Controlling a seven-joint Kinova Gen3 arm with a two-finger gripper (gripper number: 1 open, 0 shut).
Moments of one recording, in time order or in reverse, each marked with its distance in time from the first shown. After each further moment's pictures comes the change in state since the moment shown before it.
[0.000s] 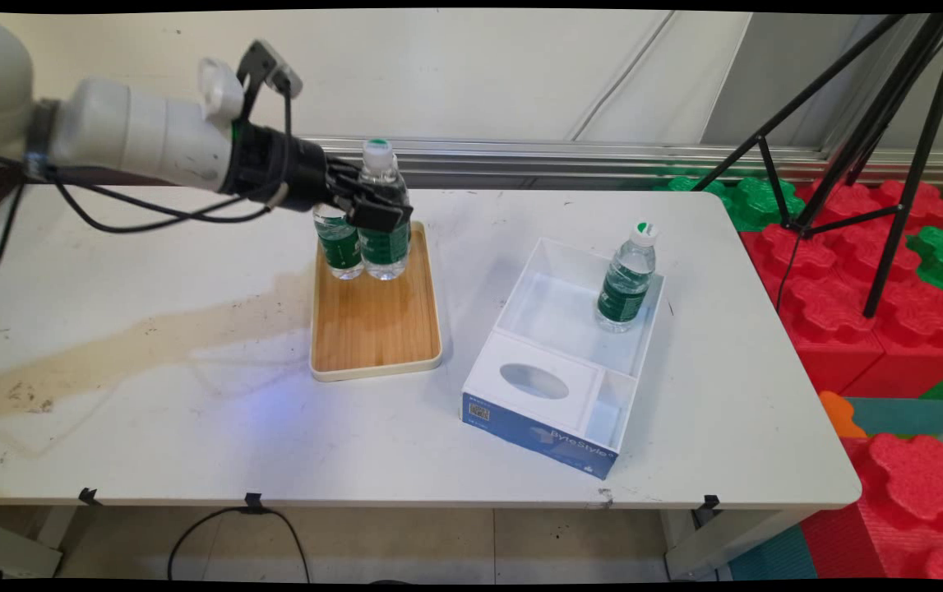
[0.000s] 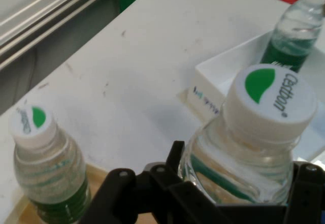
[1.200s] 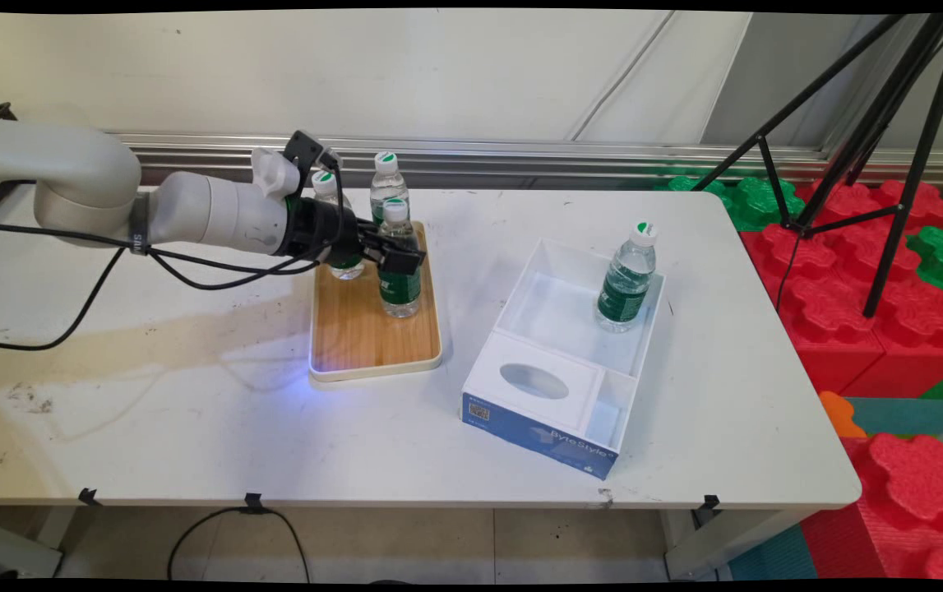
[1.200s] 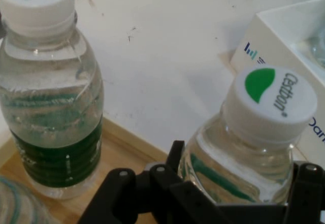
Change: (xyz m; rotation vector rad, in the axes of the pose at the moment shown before) arm -0.073 -0.020 0.075 0.061 -0.011 -0.151
